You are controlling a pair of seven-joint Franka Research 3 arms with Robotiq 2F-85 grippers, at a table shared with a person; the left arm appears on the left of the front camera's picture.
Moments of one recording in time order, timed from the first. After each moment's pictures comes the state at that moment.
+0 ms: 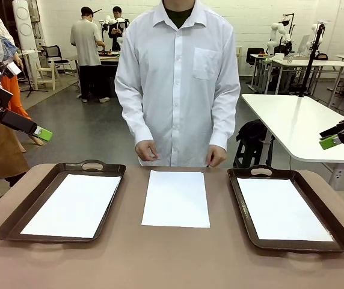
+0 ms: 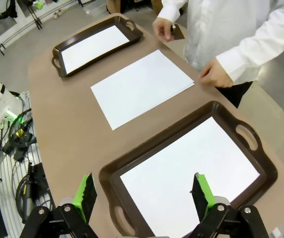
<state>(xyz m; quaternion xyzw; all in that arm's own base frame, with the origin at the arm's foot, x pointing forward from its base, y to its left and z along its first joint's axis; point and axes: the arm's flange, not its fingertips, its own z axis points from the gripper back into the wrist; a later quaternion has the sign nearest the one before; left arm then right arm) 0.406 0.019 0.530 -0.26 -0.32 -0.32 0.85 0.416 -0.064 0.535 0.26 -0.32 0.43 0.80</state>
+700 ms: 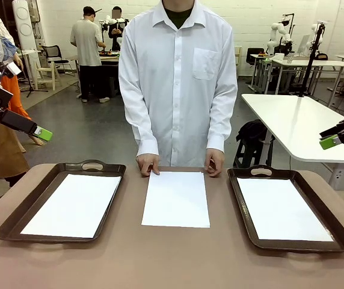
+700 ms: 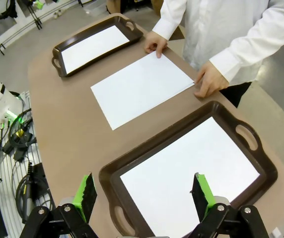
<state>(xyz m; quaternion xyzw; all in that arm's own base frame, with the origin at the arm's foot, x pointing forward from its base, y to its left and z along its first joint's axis) 0.406 0.019 0.530 -0.26 -0.32 -0.32 0.85 0.416 -0.064 0.535 0.26 -0.32 0.43 0.80</state>
